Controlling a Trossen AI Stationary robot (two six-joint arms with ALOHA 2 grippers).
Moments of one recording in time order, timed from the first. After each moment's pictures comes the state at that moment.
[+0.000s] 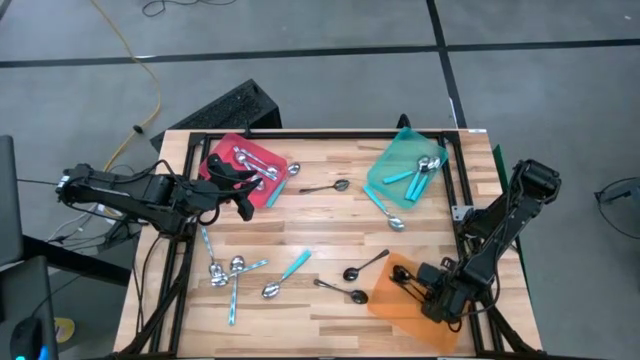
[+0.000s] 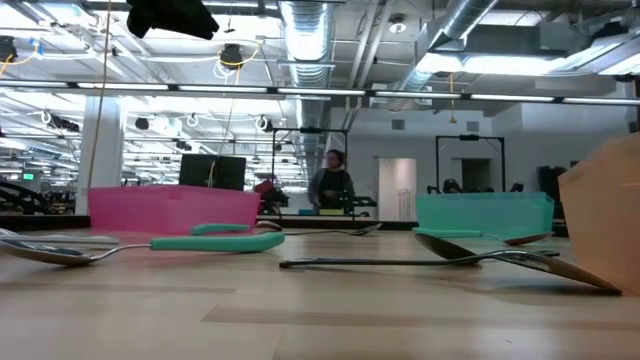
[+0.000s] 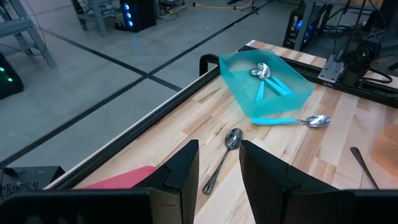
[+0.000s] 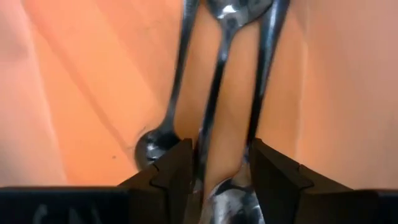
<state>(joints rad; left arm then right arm) -0.17 0.89 0.91 -0.57 -0.77 -0.41 0.97 1.41 0.71 -0.66 0.08 1.54</state>
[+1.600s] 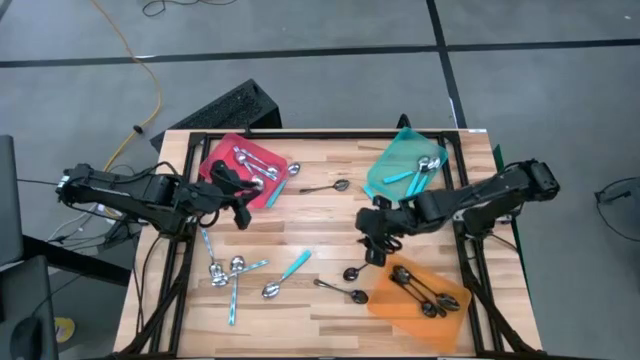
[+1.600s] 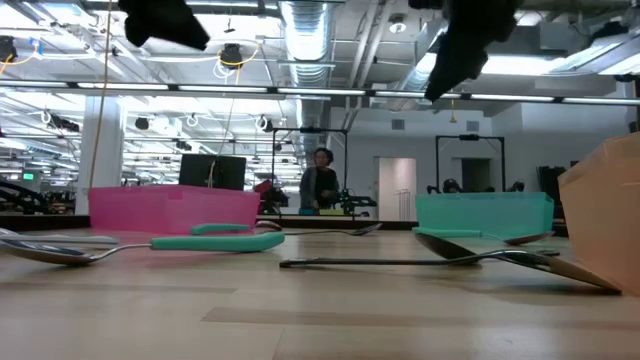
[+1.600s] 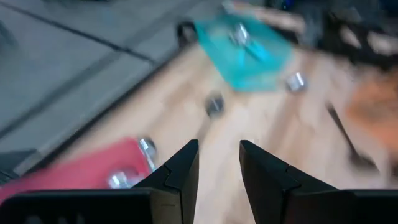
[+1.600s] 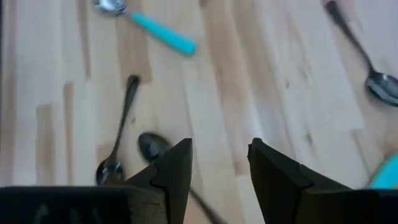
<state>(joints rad) -0.17 0.89 0.91 -0.67 -0.62 -0.44 0.24 1.43 1.15 -0.69 0.17 0.41</state>
